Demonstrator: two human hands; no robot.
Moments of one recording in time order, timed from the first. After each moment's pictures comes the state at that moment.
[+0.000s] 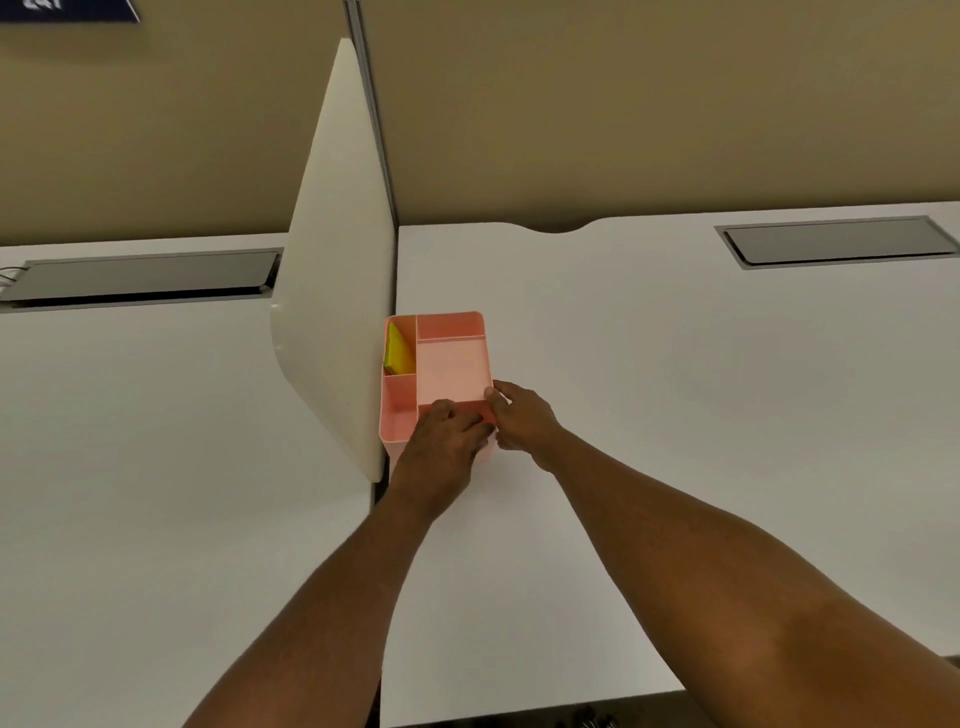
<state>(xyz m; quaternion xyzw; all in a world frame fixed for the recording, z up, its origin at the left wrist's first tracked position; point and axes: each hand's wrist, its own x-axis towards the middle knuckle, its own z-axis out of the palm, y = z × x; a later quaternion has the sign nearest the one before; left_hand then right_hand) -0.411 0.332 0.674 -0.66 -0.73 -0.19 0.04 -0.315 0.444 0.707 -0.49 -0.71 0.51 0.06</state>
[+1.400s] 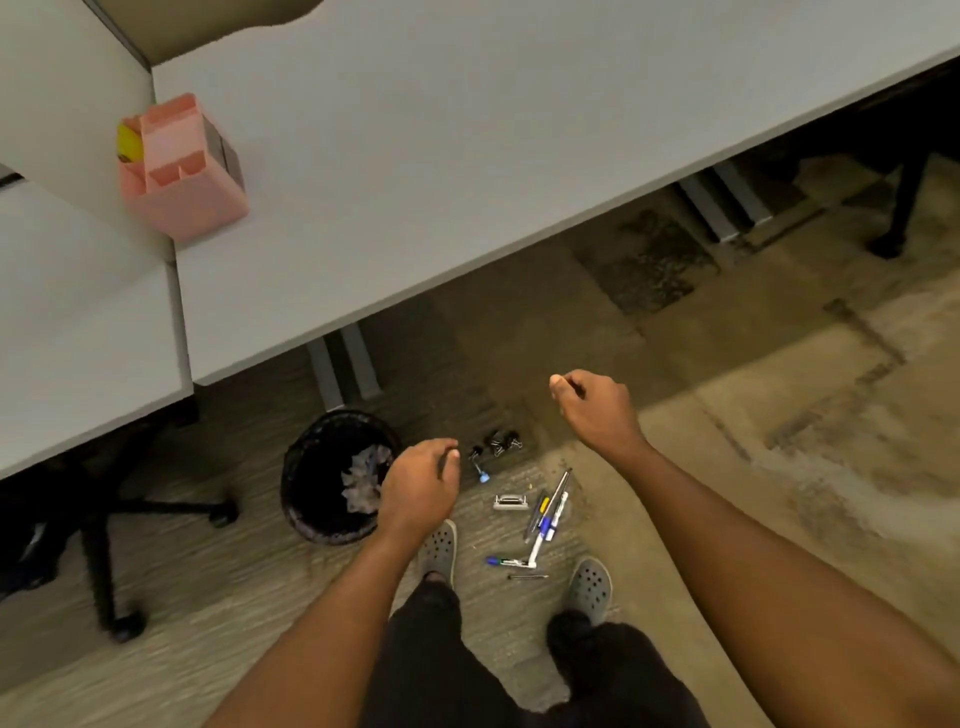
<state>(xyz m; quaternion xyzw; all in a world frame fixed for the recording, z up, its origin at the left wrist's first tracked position) 0.064 0.047 0.639 -0.53 -0.80 -0.15 -0.24 0.269 0.181 0.641 -0.62 -0.65 0.41 0.14</state>
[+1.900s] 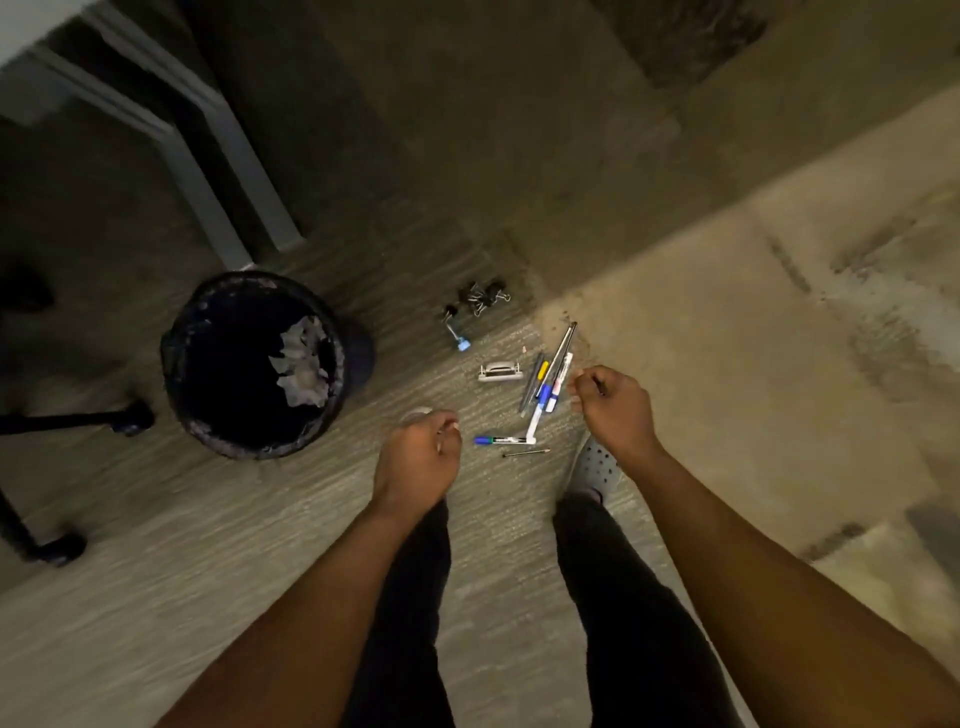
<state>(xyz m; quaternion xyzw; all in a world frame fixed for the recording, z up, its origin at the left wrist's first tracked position) 0.053 -0.014 0.381 -0.45 -0.80 -0.04 -0.39 0.276 0.069 0.340 -0.73 -0.45 0.52 0.08</state>
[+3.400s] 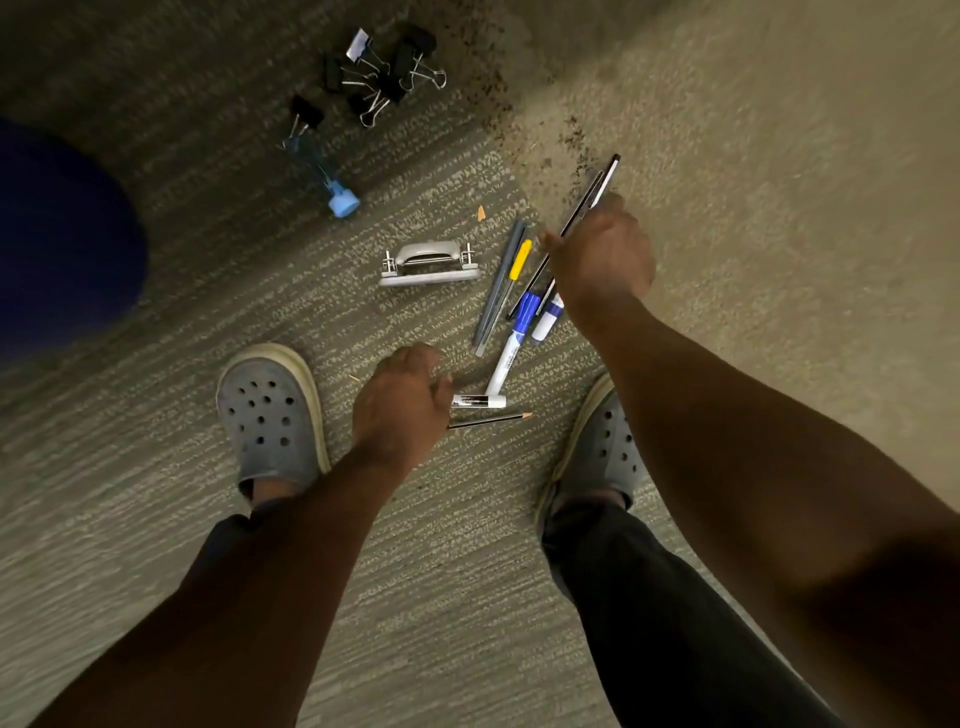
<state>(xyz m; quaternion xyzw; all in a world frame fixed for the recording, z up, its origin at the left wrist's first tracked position) 0.107 -0.067 -0.019 -0.54 -0.74 0.04 -0.40 0.275 0.090 -0.038 -0.80 -0.54 0.25 -0.10</state>
